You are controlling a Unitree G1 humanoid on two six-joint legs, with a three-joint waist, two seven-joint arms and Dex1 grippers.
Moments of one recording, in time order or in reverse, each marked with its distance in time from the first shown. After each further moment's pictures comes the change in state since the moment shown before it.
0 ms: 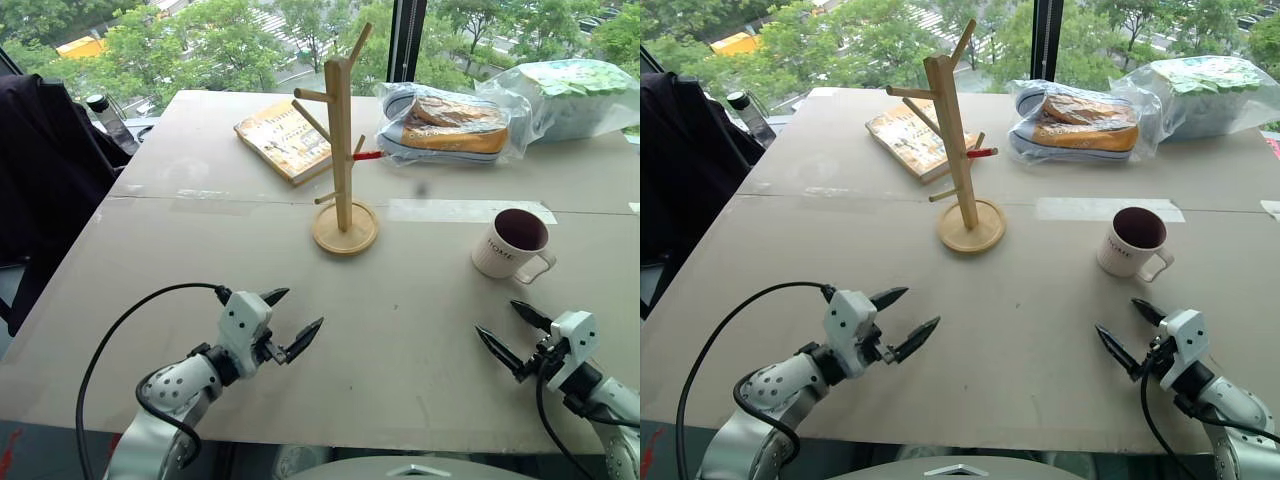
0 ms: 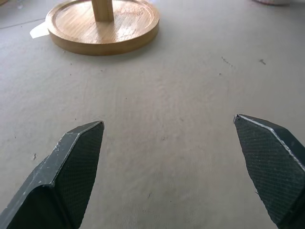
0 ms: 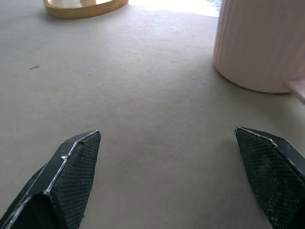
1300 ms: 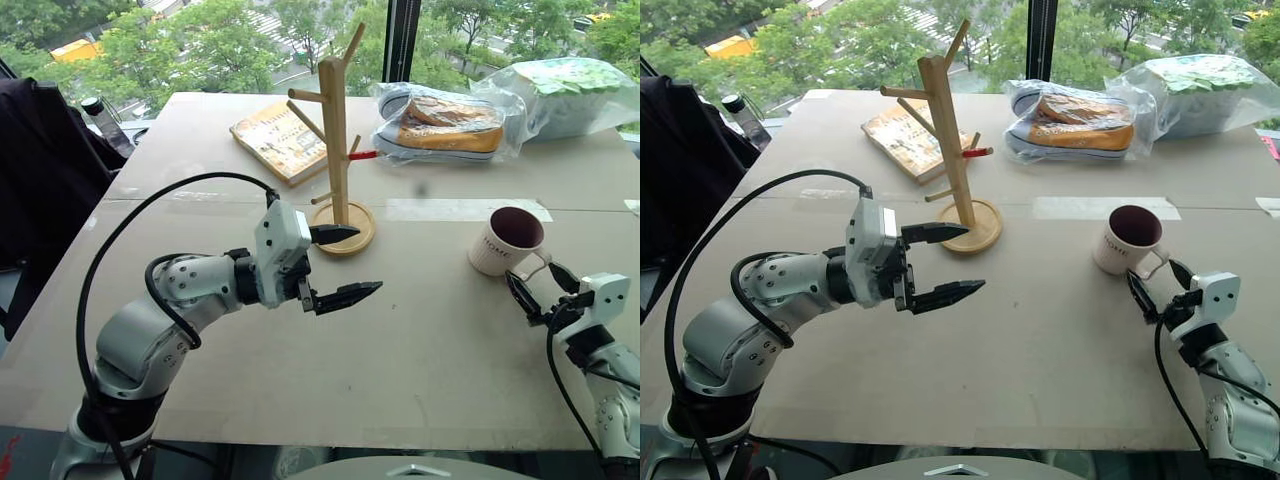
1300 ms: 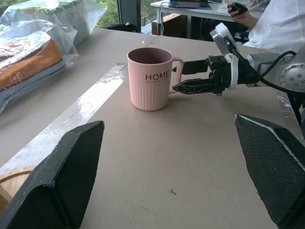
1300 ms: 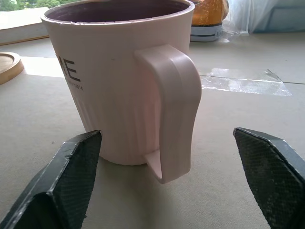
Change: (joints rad) left arm -0.538 0.173 -0.052 -0.127 -0.367 0.377 -0.171; right arm -0.222 0.057 -0.098 0.115 0.012 0.017 -0.132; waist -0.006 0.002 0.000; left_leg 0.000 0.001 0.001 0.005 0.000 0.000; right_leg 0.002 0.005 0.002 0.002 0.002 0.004
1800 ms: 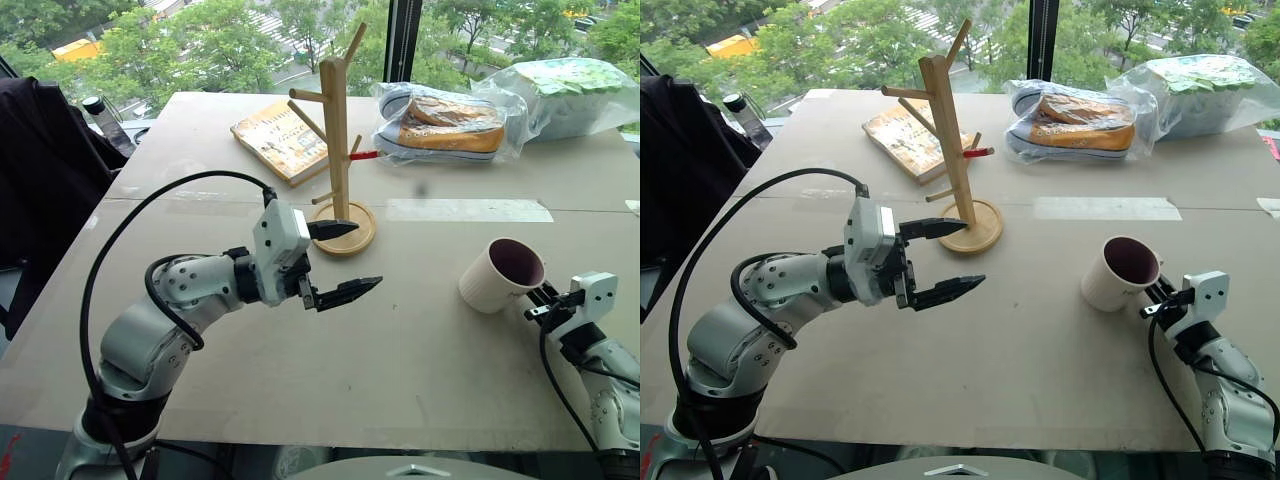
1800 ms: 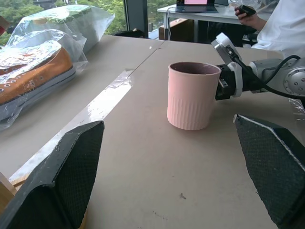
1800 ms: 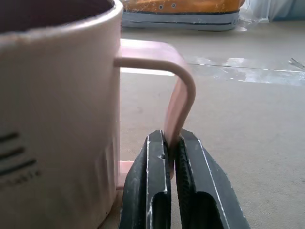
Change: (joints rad) left arm 0.010 -0.020 0.000 0.004 0.039 -0.044 0.004; right arm -0.023 -0.009 0.020 0.055 -0.004 -0.004 0.043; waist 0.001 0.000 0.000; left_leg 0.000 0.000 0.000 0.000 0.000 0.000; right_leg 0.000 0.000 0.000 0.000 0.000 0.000
